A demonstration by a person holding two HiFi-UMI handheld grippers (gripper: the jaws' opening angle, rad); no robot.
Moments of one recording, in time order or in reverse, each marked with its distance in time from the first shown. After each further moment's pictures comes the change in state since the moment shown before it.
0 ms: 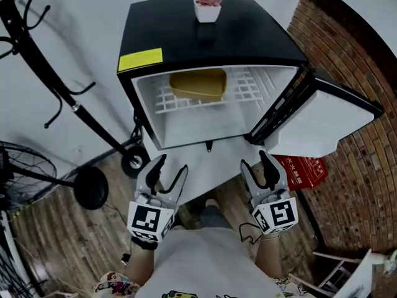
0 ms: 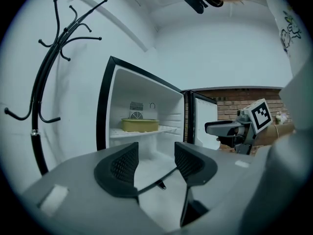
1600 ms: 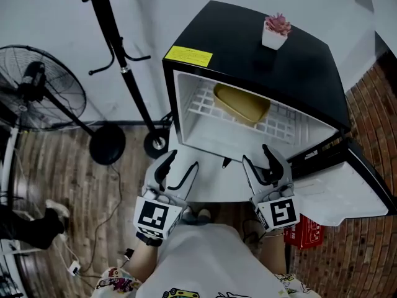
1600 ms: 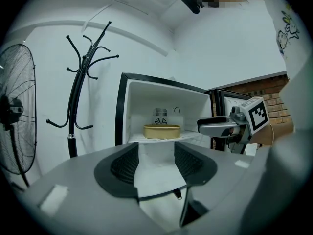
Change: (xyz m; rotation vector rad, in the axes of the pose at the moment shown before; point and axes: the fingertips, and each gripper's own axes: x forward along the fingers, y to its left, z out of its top) left arm 0.007 0.001 0.027 -0.011 -0.074 0.432; right arm 0.095 0.003 0.039 -0.212 -0.091 0.516
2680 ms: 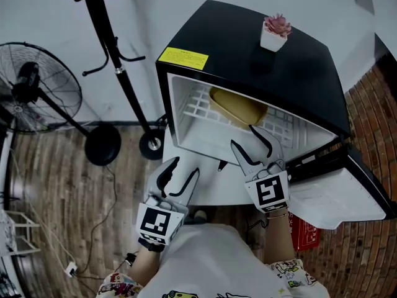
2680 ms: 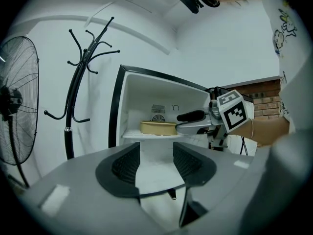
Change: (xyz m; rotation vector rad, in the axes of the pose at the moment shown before) left arm 0.010 -0.012 -0.017 -0.060 0.038 0.000; right arm 0.064 -0.007 -0.006 -0.315 0.140 0.114
